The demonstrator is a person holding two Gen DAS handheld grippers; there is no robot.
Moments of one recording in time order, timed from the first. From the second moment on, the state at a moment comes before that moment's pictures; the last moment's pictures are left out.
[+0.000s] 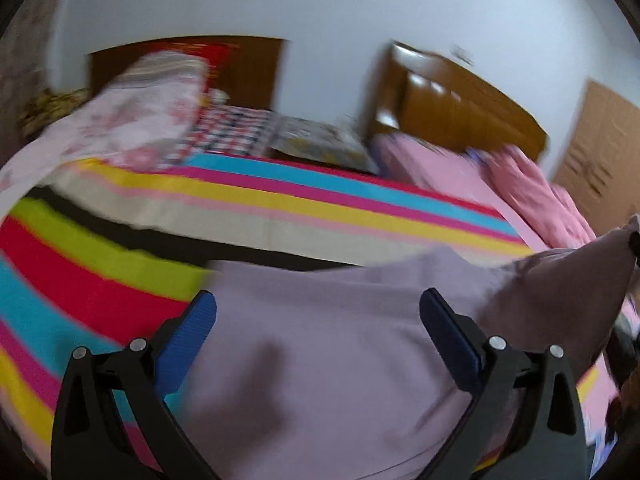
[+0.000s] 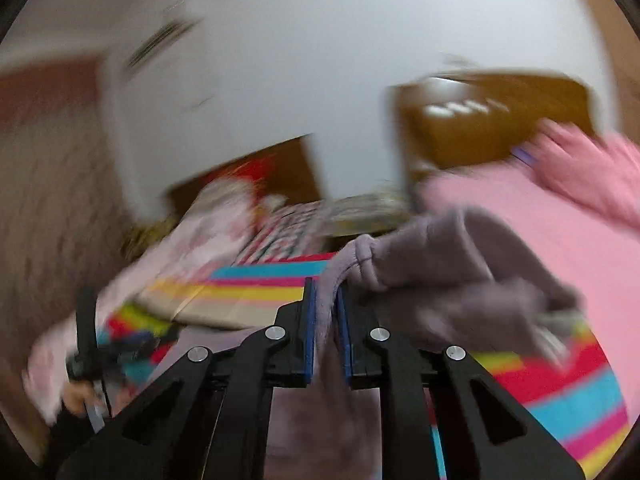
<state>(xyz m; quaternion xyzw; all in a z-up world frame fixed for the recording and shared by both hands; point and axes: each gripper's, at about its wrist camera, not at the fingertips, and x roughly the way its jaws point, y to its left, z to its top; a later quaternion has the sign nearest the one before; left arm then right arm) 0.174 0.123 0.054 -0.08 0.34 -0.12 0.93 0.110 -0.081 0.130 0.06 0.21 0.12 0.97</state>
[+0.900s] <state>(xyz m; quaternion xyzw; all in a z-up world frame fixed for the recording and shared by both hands) 0.119 0.127 0.046 -0.05 0.33 -0.18 0.93 0.065 -0.024 0.058 0.01 0.35 0.29 0.89</state>
